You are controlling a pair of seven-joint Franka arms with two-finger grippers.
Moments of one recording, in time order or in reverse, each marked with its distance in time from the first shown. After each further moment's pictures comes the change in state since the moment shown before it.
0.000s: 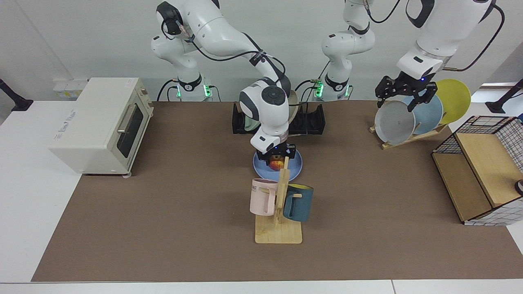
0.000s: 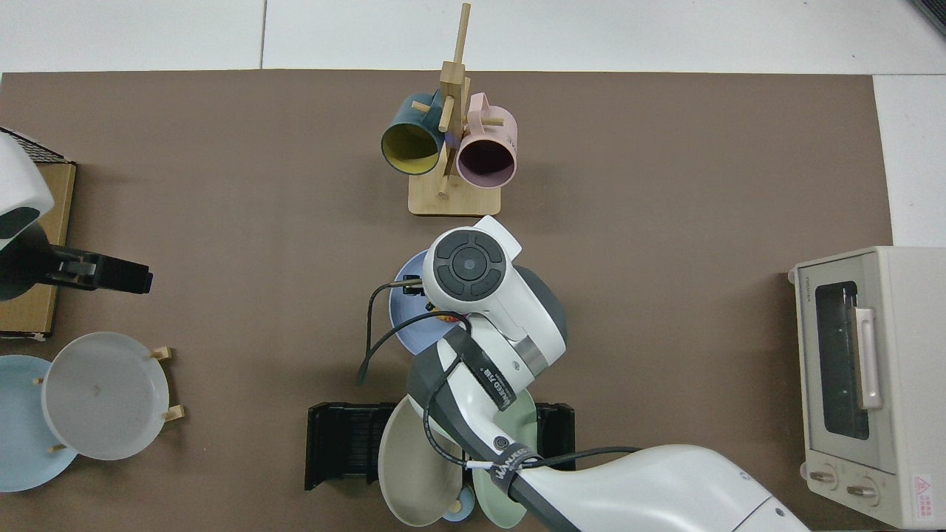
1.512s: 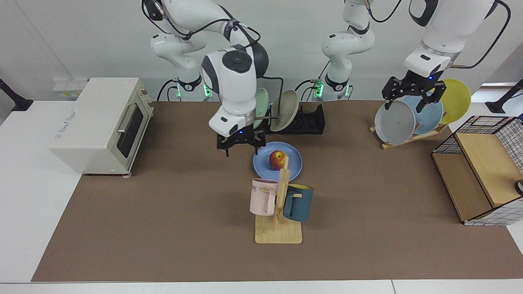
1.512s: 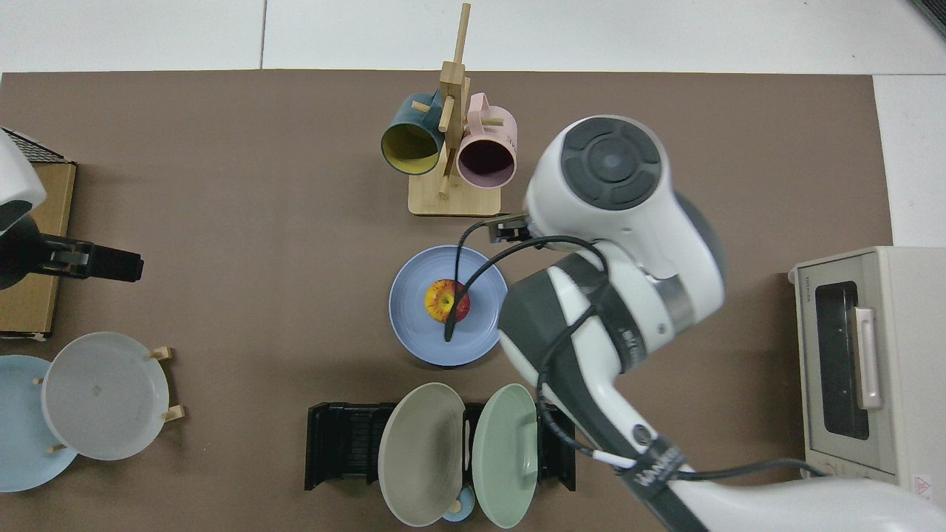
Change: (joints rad) left arm 0.006 0.000 -0.006 0.000 0.030 0.051 0.000; right arm -0.176 -0.188 -0.029 0.143 -0.059 -0.364 -0.283
